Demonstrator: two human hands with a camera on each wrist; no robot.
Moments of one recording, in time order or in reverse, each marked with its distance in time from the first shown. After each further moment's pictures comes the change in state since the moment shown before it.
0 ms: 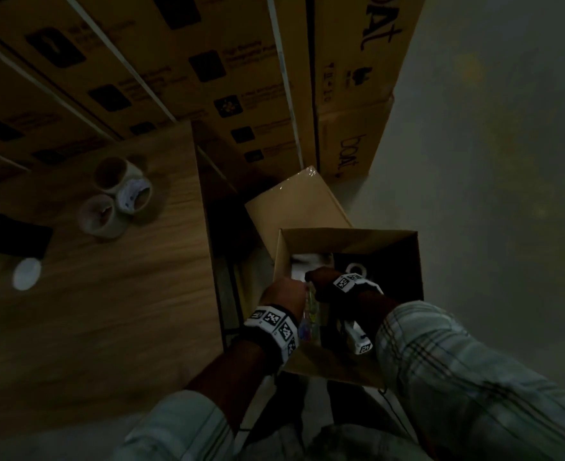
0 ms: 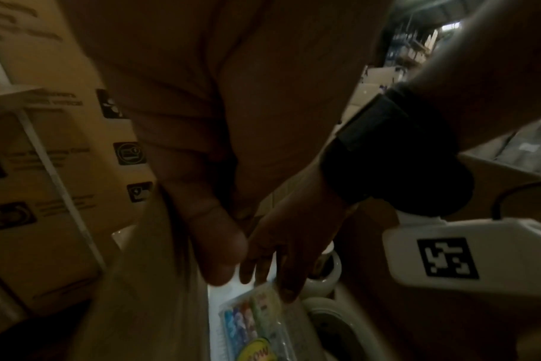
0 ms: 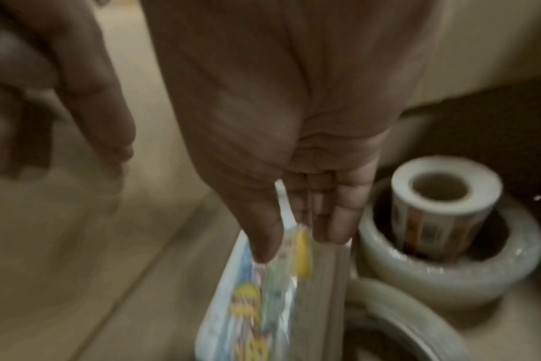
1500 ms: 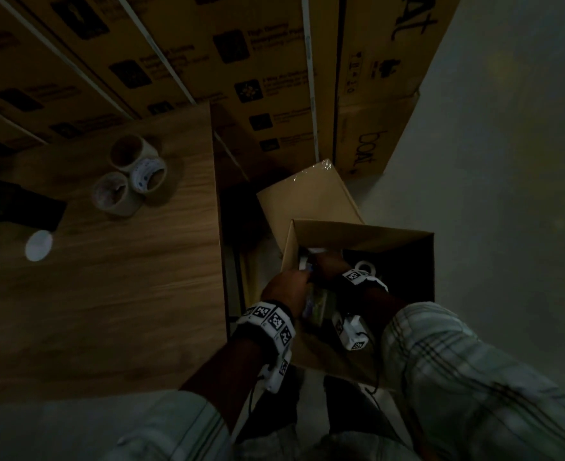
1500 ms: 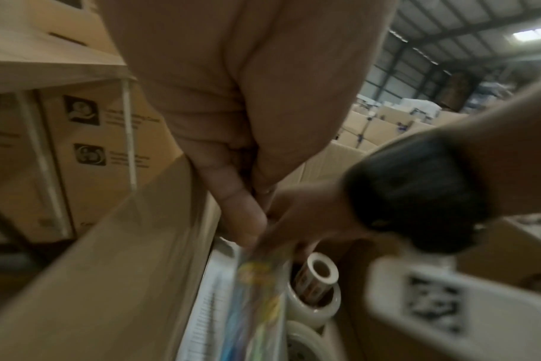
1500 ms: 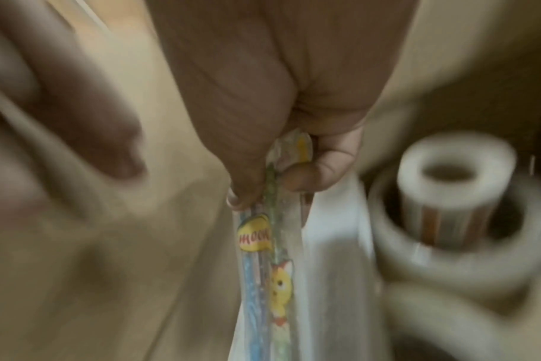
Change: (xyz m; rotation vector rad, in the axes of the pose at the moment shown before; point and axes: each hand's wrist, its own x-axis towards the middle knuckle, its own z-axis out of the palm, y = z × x) left_hand 0.020 -0.024 0.028 -0.286 0.215 0.150; right_hand 0.035 -0.009 0.003 0.262 0.172 0.077
